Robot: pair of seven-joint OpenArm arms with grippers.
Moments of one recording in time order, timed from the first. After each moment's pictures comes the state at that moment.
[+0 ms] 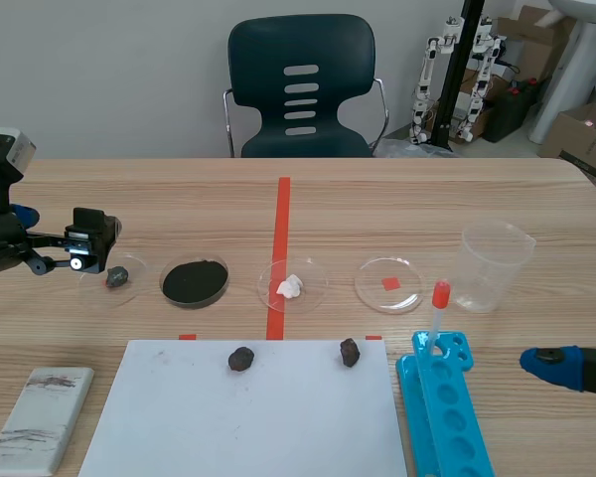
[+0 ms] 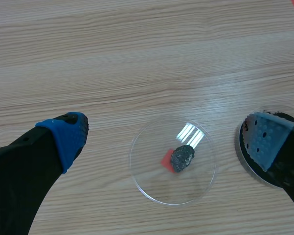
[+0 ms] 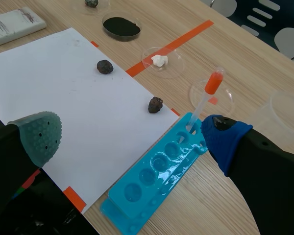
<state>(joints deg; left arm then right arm) -5.0 -30.2 7.5 70.8 -26.8 -9.9 10.6 -67.1 18.9 11.3 120.3 -14.6 25.3 29.5</state>
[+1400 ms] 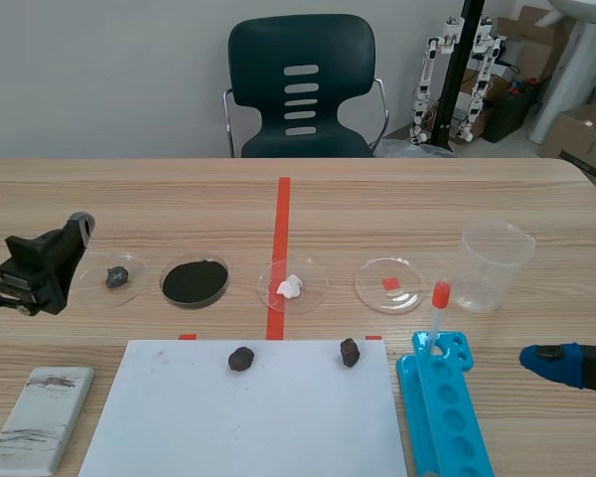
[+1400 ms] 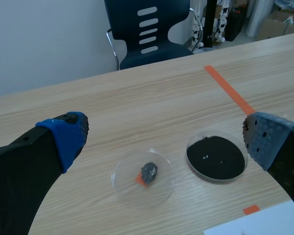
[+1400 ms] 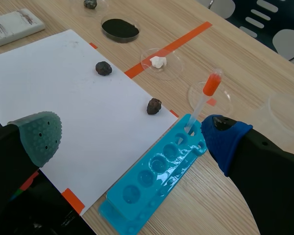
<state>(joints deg) 24.7 -34.7 -2.7 91.7 -23.8 -14.1 -19.8 -66.9 18.9 11.3 120.3 -14.6 25.3 29.6</state>
